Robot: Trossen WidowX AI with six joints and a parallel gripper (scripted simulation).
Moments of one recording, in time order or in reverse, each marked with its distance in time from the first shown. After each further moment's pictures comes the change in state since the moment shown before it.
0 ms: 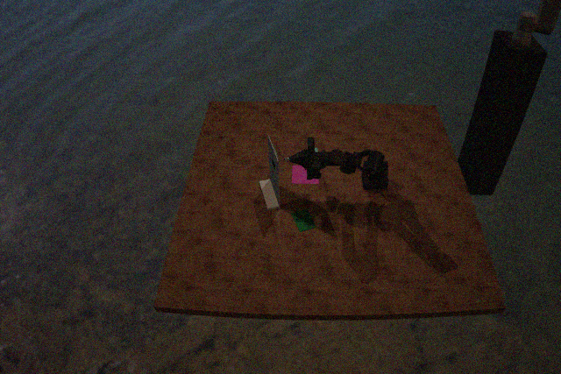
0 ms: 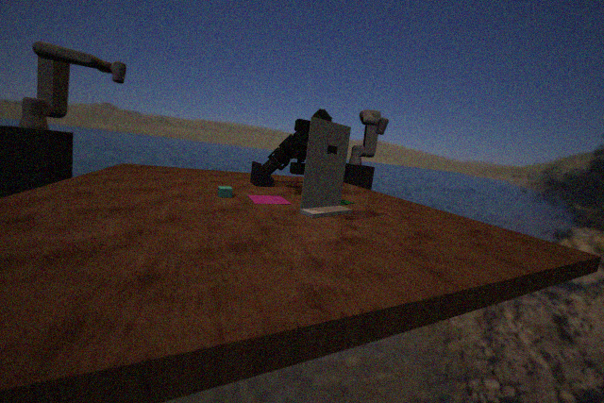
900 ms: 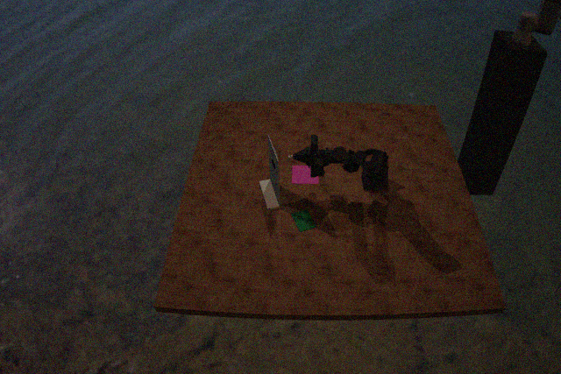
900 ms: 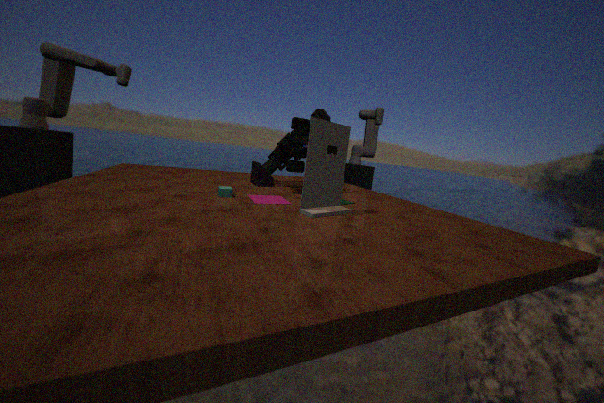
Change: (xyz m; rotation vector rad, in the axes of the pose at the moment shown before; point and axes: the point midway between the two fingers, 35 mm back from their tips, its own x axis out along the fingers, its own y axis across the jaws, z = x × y) arm -0.015 -0.005 -0.010 0.002 0.018 0.017
